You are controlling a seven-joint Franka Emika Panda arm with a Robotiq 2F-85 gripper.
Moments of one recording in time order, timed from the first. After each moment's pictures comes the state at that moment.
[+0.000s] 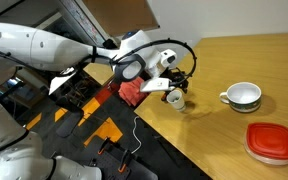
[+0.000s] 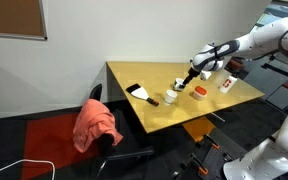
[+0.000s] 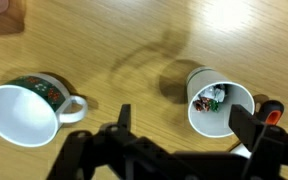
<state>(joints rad) -0.30 0.36 -0.23 -2.10 0.12 2.59 -0.72</state>
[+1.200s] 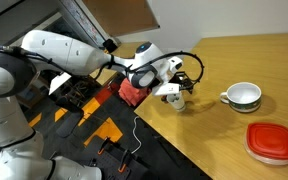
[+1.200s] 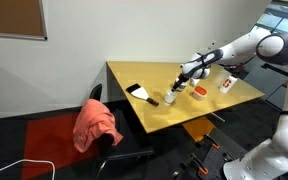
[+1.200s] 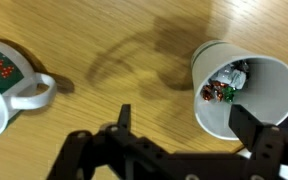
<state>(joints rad) -0.41 0.57 -0.06 -1.99 0.12 2.75 -0.72</state>
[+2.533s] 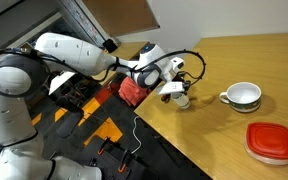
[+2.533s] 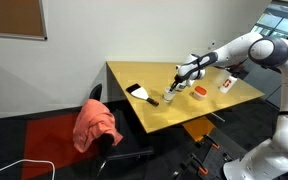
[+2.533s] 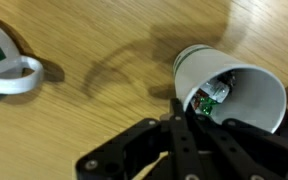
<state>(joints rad) -0.41 0.64 -0.04 -1.91 0.04 2.74 -0.70</state>
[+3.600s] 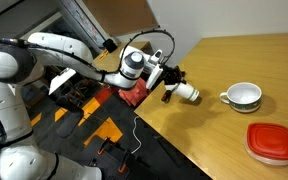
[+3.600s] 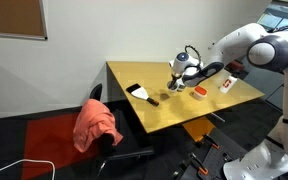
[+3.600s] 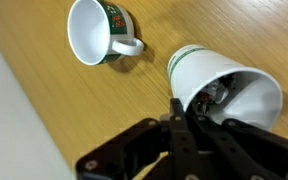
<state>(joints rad) 0.11 0.60 -0.51 -1.96 -0.82 2.76 0.08</state>
